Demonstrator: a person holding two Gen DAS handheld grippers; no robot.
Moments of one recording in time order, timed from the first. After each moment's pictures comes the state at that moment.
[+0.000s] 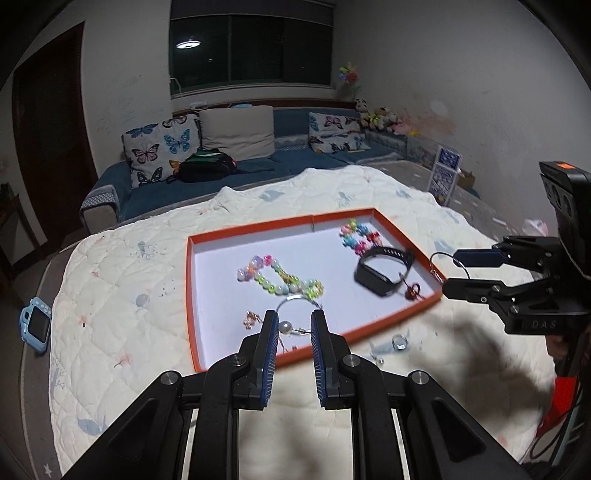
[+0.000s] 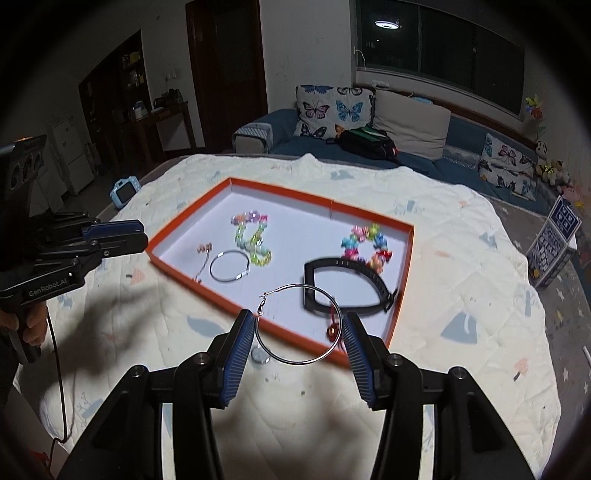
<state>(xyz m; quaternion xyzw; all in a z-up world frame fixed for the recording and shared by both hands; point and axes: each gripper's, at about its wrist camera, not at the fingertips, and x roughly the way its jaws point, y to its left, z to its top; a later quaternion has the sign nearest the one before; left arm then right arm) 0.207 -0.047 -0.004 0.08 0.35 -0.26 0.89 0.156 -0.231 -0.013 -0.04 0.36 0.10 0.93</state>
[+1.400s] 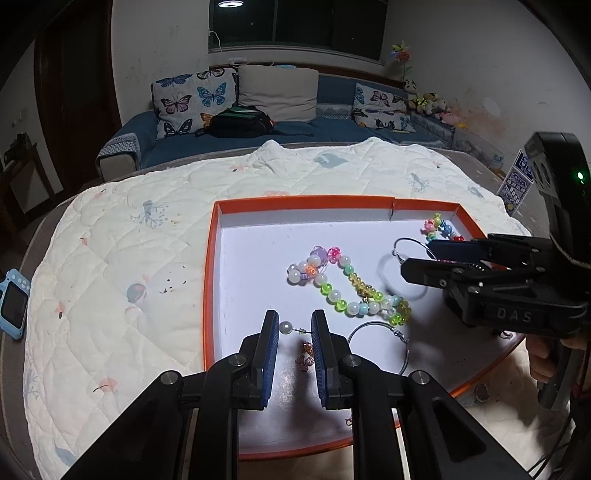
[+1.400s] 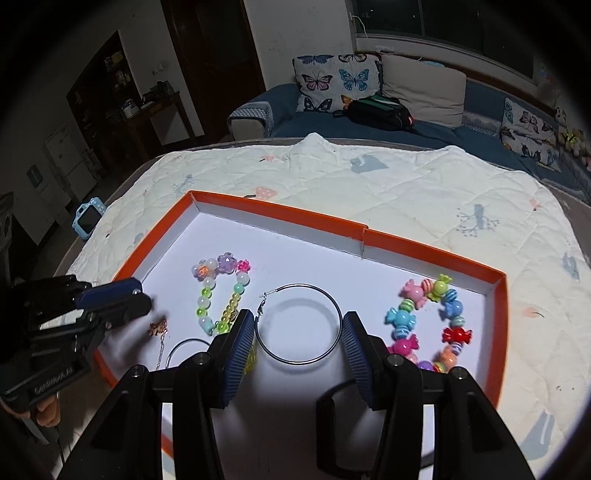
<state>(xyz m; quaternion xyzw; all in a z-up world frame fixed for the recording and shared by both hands) 0.323 -0.052 -0.073 0.06 0.43 -0.20 0.88 0.283 -0.214 -0.053 0.01 0.42 0.12 0.90</state>
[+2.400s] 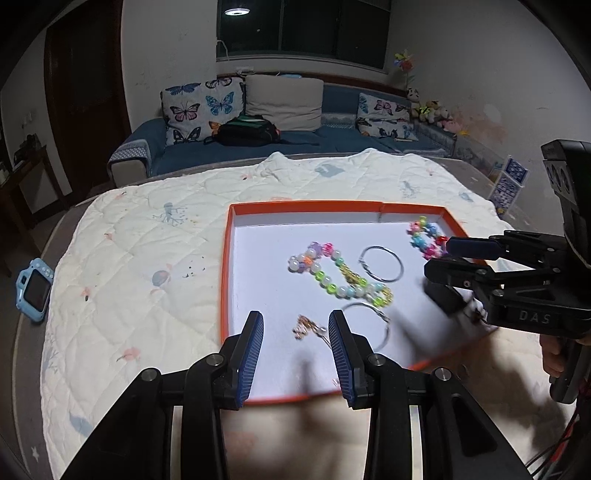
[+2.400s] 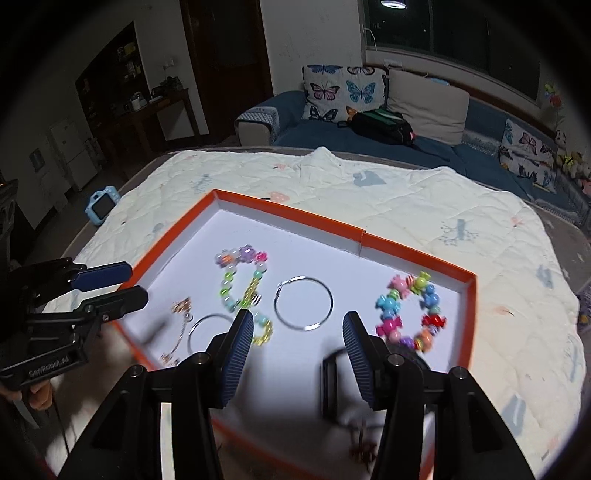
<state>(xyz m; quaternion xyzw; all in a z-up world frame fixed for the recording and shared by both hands) 0.276 -0.041 -0.044 0.05 0.41 -0.19 0.89 0.237 -0.209 -0.024 -0.03 0.40 0.12 0.91</state>
